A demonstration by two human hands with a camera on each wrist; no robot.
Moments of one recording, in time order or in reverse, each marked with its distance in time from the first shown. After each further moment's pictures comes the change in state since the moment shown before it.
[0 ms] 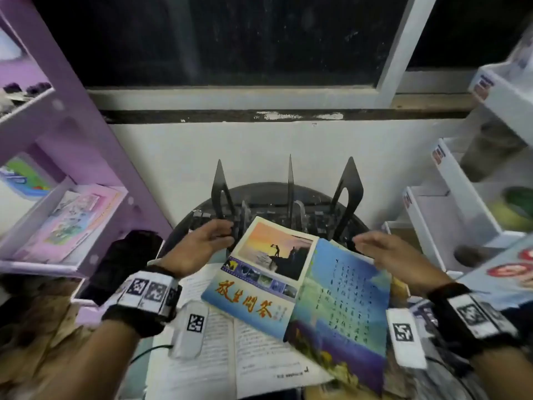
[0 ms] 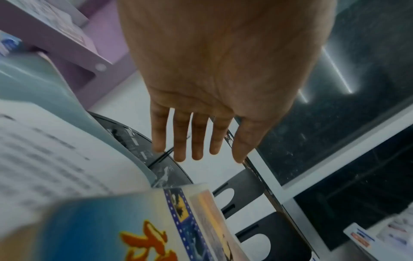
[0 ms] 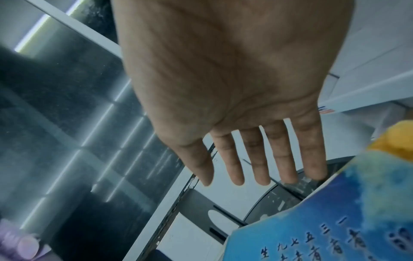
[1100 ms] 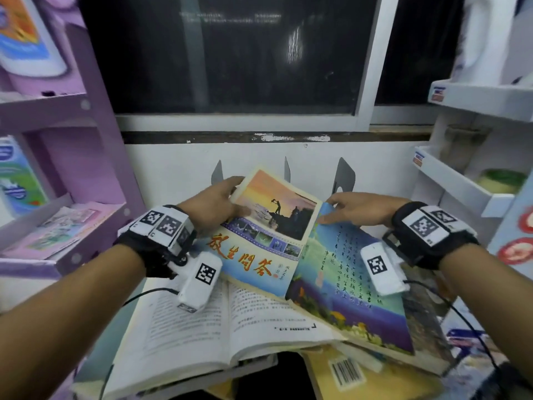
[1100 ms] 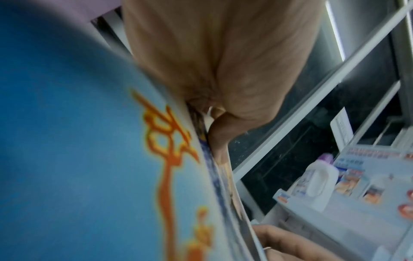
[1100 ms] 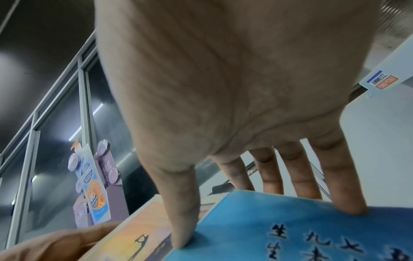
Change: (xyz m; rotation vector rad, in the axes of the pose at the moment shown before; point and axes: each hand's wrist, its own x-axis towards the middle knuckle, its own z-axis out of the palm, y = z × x) left_hand -0.011 0.003 0.032 0.238 0.063 0.386; right_hand 0.004 -0.042 0.037 -0.568 -0.023 -0.218
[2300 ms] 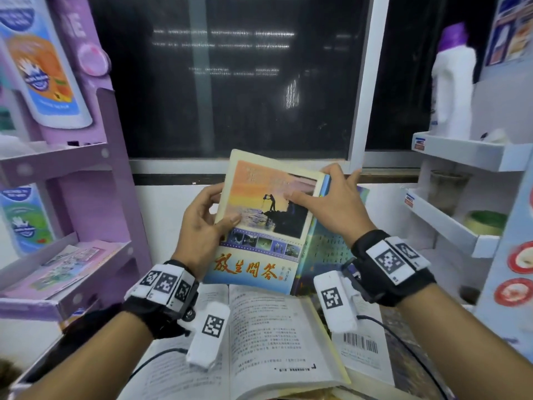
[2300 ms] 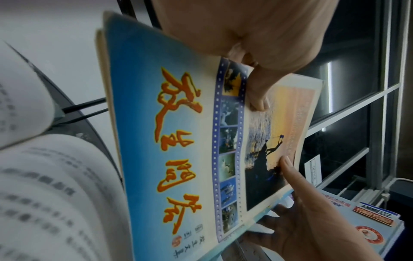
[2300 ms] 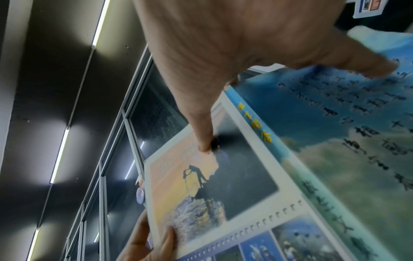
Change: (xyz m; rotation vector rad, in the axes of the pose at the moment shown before) left_hand -0.032 0.018 0.004 -0.630 0.457 0.483; right_hand -0.019 -0.072 -0.018 0.423 0.723 -0.084
